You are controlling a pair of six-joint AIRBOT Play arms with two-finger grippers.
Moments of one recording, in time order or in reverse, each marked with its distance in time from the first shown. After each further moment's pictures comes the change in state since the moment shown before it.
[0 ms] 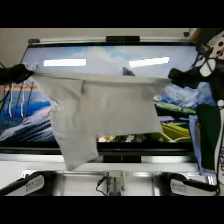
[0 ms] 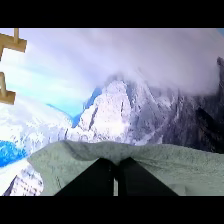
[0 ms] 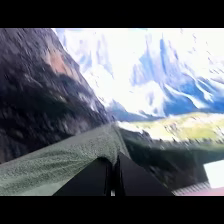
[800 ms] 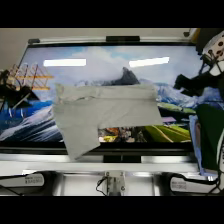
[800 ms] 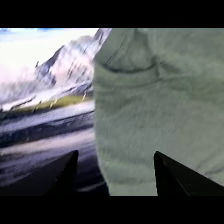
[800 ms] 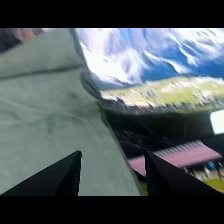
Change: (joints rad) left arm 0.180 -0.257 0.064 0.075 -0.563 -0.122; right arm -0.162 -0.056 0.031 0.135 0.266 -0.156
